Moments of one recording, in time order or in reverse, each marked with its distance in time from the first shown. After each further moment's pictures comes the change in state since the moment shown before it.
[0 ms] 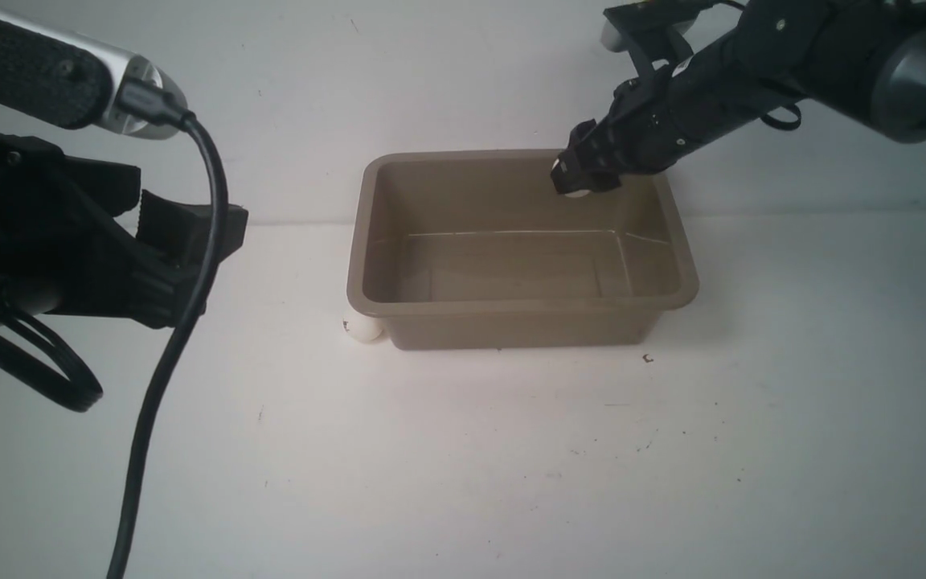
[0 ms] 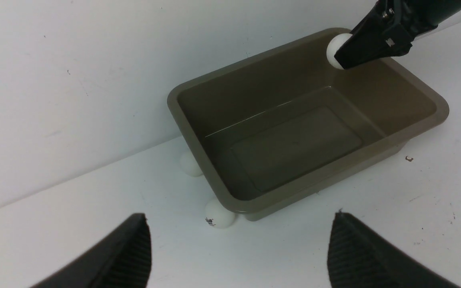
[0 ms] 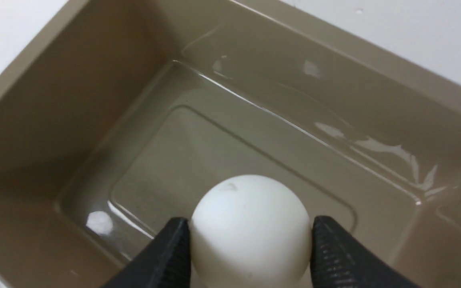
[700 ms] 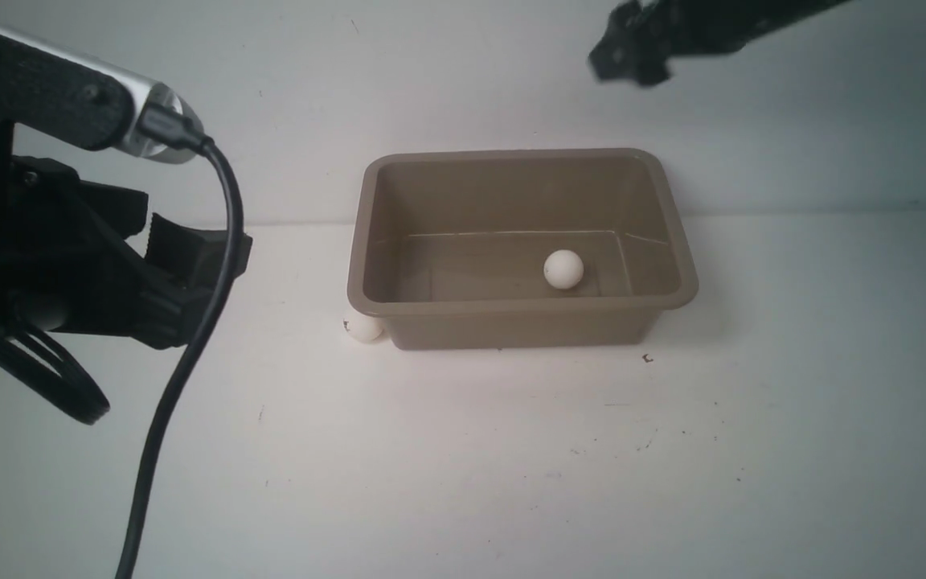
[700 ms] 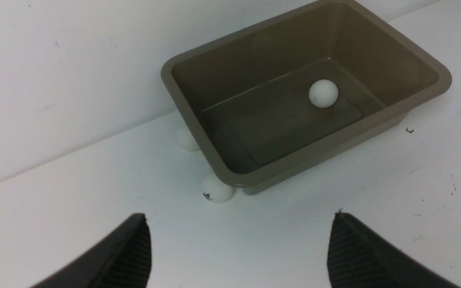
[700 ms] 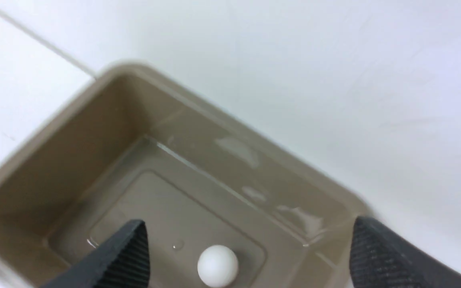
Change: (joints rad) right arm 0.000 -0.308 -0.004 -0.202 0.049 0.091; left arm 0.000 0.025 0.000 0.014 0.047 0.000
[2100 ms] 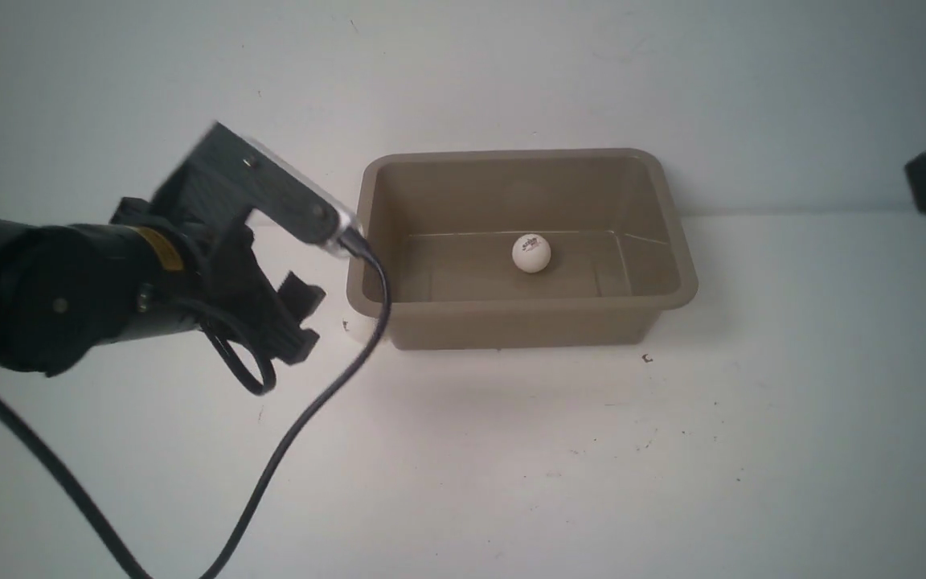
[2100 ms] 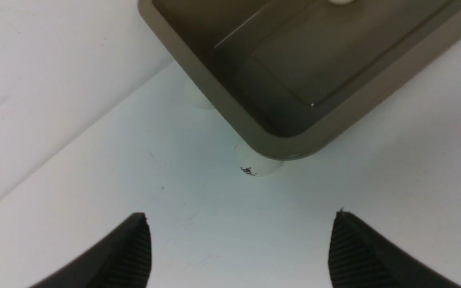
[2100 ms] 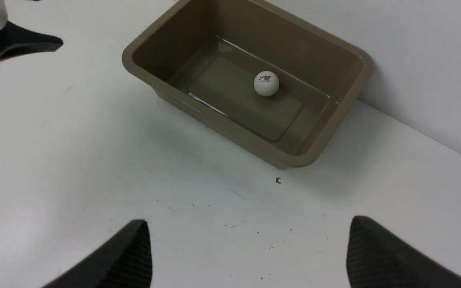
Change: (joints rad) right arm 0.000 -0.804 0.565 -0.036 0.285 0.084; left arm 0.006 0.448 -0.004 0.119 -0.276 0.213
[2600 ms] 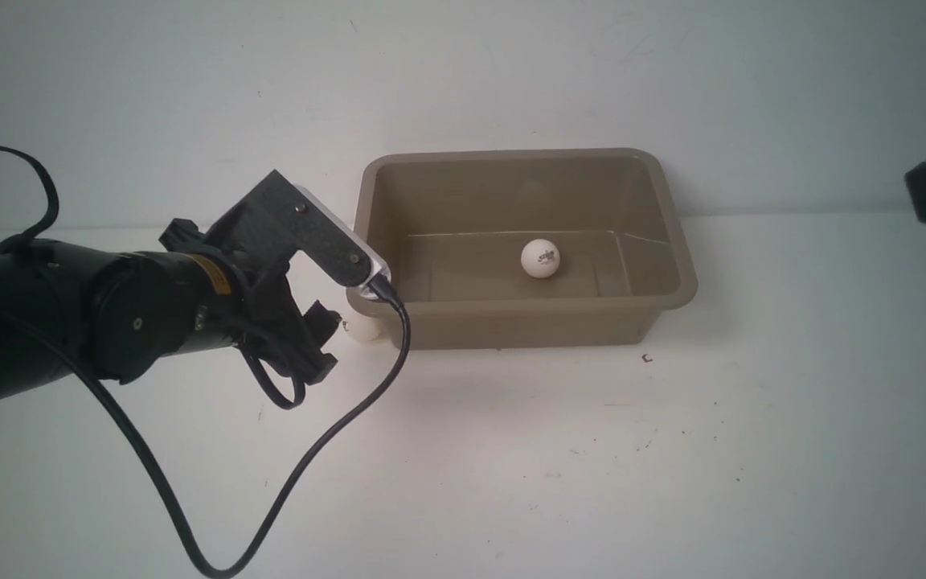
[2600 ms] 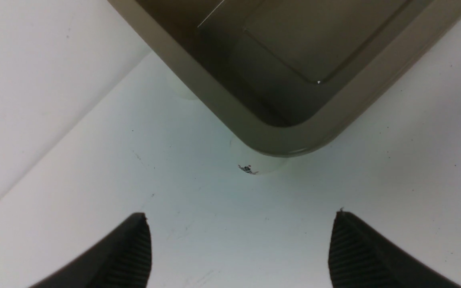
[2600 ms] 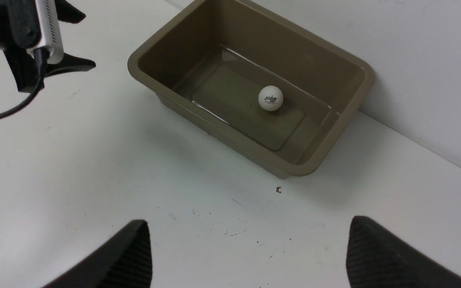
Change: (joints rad) right arm 0.000 -0.041 0.012 0.015 -0.020 -0.025; left arm 0.007 0.136 -0.001 0.009 -0.107 0.034
